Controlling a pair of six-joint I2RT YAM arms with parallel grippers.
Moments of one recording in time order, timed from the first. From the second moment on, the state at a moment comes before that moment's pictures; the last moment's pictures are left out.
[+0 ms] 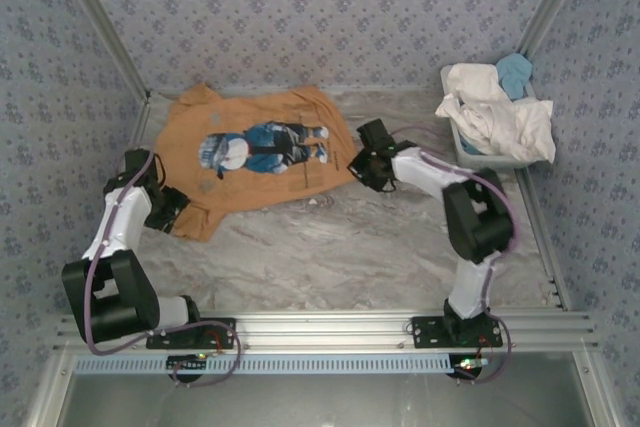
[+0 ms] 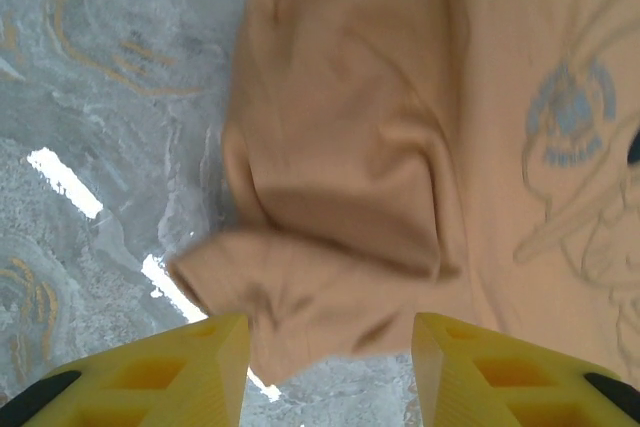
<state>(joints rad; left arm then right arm) 0.21 1.31 0.90 -0.87 0.06 -0.80 0.46 1.78 1.22 -0.50 -0.05 1.09</state>
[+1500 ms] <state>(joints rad) 0.03 1.33 0.69 -0.83 0.05 -0.76 0.23 1.51 0.81 -0.77 -0.13 0.65</state>
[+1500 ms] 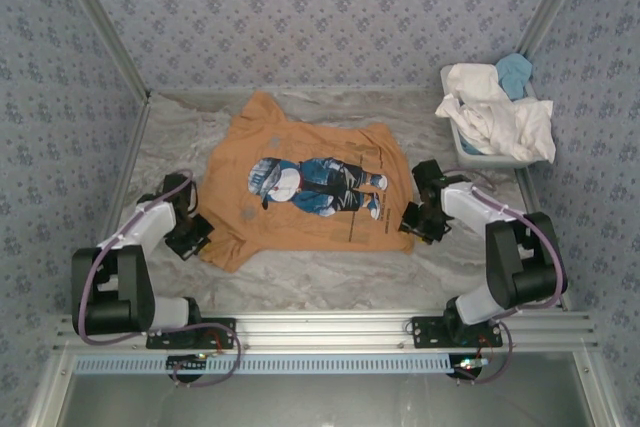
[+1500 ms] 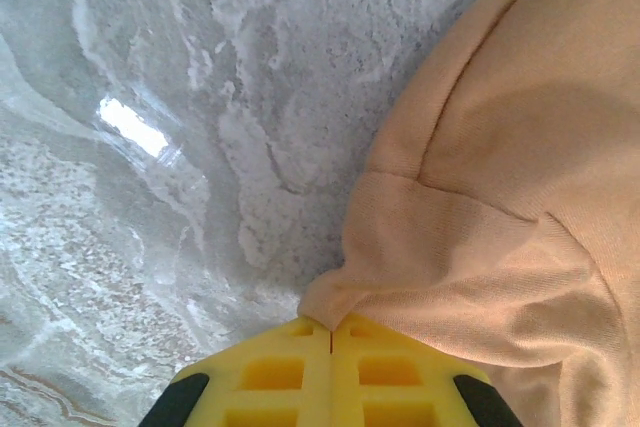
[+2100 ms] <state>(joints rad) 0.03 1.32 0.71 -0.85 0.05 -0.75 0.23 1.44 0.85 -0.81 -0.07 0.64</state>
